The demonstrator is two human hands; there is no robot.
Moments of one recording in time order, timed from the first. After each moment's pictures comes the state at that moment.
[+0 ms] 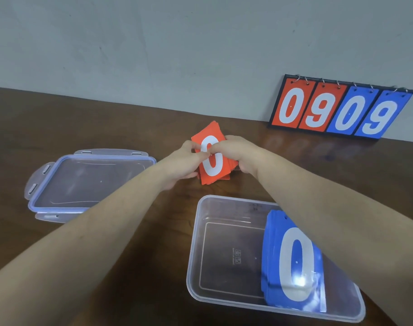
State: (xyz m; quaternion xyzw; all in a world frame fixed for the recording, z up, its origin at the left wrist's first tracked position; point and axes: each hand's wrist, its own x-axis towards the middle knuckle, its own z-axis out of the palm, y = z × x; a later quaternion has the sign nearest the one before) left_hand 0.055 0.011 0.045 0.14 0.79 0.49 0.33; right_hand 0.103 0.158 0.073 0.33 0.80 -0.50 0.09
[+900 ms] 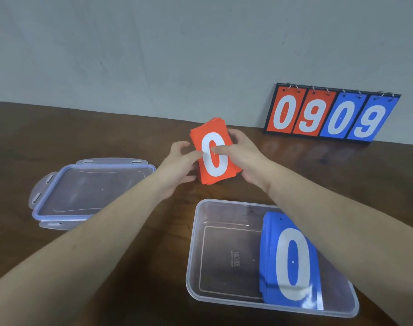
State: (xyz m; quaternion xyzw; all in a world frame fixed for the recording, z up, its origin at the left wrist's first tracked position) left_hand 0.072 0.004 0.061 0.10 0.72 0.62 0.30; right_hand 0.135 0.162 0.085 0.27 0.73 -0.62 -0.06
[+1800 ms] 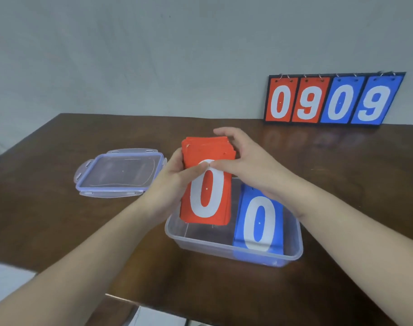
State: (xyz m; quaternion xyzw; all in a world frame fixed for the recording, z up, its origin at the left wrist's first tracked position) left_hand 0.240 -0.026 0.118 0.18 0.67 0.68 0.24; right_hand 0.288 0.156 0.130 0.02 0.80 -0.60 -0.05
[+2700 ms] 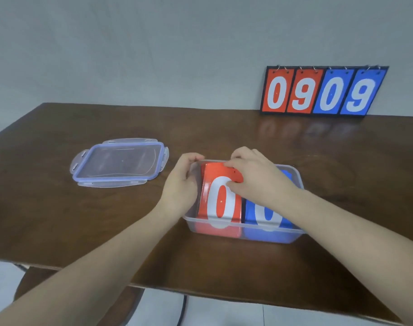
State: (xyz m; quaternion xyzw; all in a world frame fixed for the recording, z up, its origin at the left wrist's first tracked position) left_hand 0.238 -0.045 0.064 0.19 0.83 0.52 0.07; right_hand 0.307 0.135 0.089 0.03 0.99 -0.12 -0.04
